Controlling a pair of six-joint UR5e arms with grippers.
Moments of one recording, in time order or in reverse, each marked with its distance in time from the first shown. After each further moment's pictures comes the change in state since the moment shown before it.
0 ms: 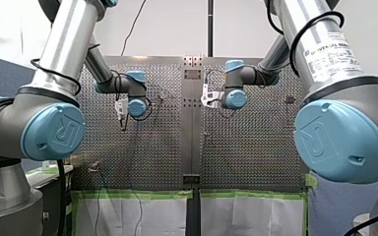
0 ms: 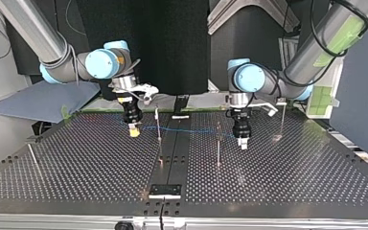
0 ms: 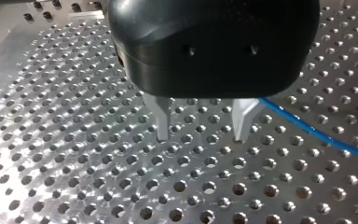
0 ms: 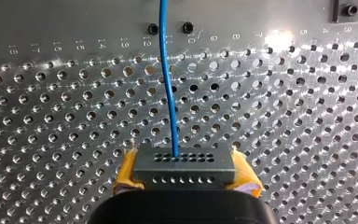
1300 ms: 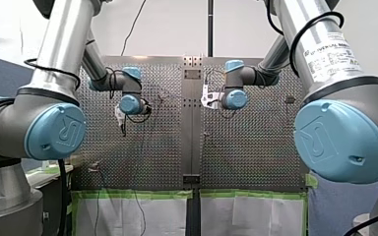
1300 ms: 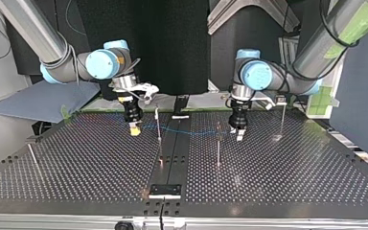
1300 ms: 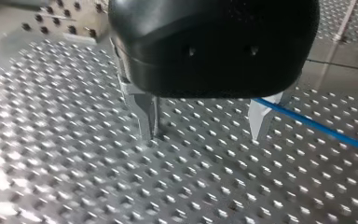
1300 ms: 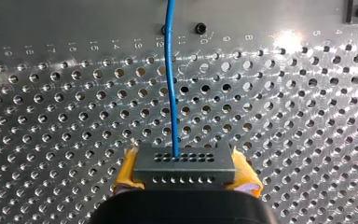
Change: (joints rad) left arm 0.028 0.064 -0.053 -0.166 0.177 -0.181; right arm 0.000 0.003 0.000 0.021 -0.005 0.001
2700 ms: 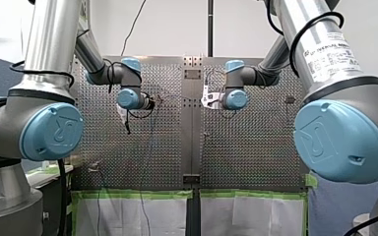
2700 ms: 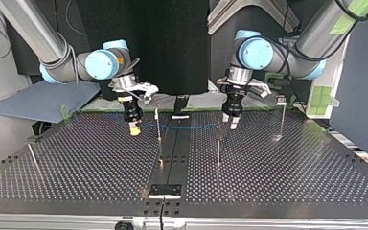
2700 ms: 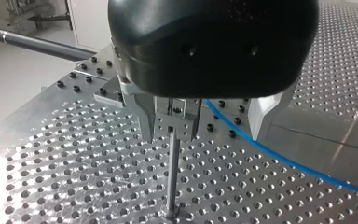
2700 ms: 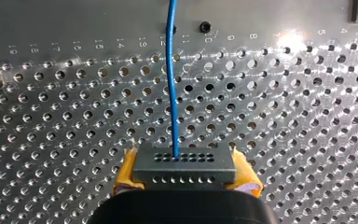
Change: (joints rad) left arm -0.058 0.121 -0.108 -0.002 0.024 -0.099; right arm -0.003 0.000 0.001 0.008 -0.005 0.000
